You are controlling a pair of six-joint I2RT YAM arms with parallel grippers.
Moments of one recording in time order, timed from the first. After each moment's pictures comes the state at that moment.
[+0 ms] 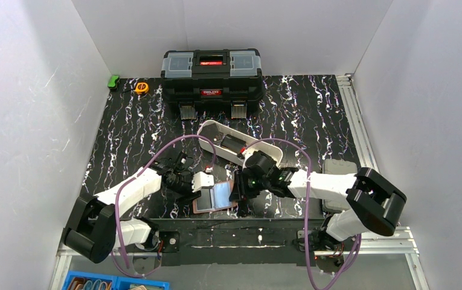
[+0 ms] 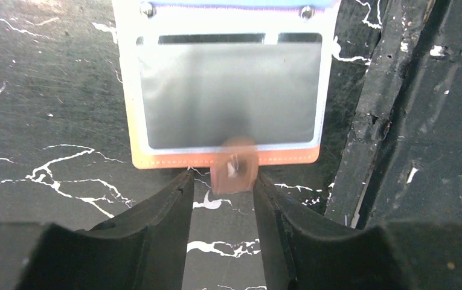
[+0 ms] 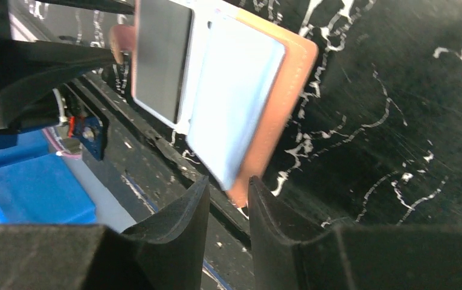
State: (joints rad) left arm -0.46 1.21 0.58 -0.71 0.46 0.92; right arm 1.00 1.43 0.65 -0.03 -0.25 0.78
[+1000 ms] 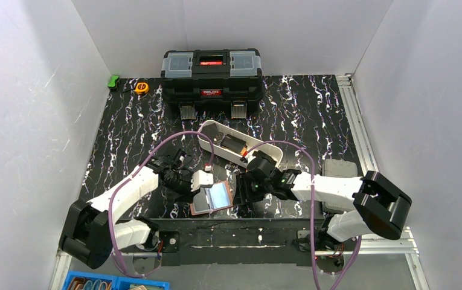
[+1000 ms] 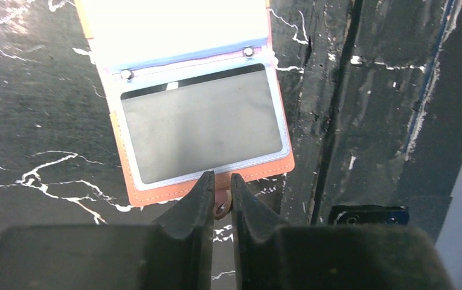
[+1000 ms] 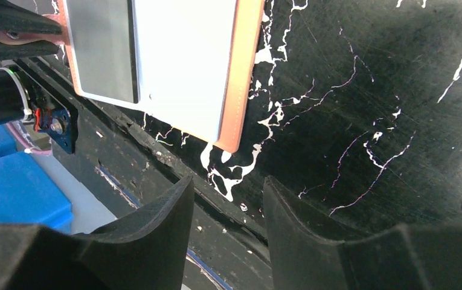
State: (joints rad) left arm -0.46 1.16 0.66 -0.85 0.55 0.92; right arm 1.02 1.38 0.65 -0.14 -0.19 0.77
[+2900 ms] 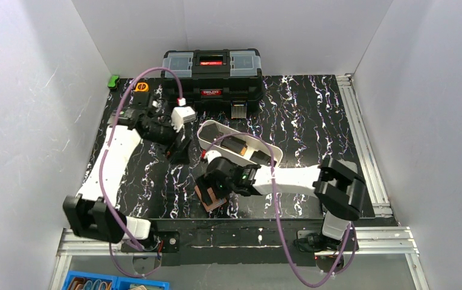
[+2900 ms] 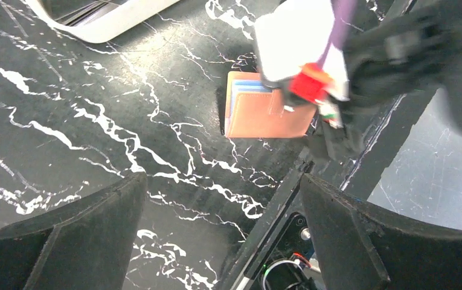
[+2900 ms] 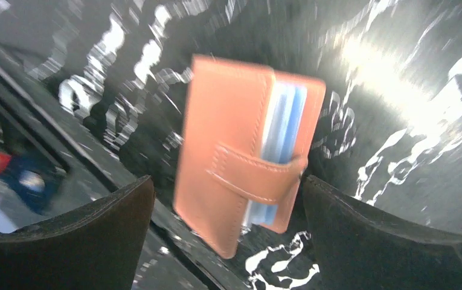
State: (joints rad) left arm -0.20 1.39 1.38 -1.24 0.61 0.64; right arm 1.19 1.69 1.08 -0.18 0.07 0.54
